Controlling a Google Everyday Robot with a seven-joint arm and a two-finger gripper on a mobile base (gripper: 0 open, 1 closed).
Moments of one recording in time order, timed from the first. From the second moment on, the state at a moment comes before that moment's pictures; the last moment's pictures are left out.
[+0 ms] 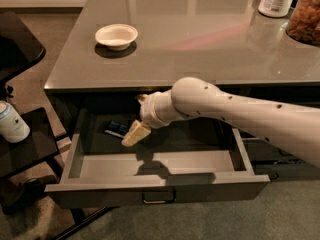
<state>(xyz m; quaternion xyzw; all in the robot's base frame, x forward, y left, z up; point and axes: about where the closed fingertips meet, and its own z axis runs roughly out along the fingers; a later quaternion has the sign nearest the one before) 0.593 0.079 0.727 -0.61 0.67 0.15 0.40</state>
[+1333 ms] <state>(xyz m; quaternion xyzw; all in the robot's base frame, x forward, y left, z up) 0.619 0.109 0.616 -0.48 0.75 0.23 0.39</state>
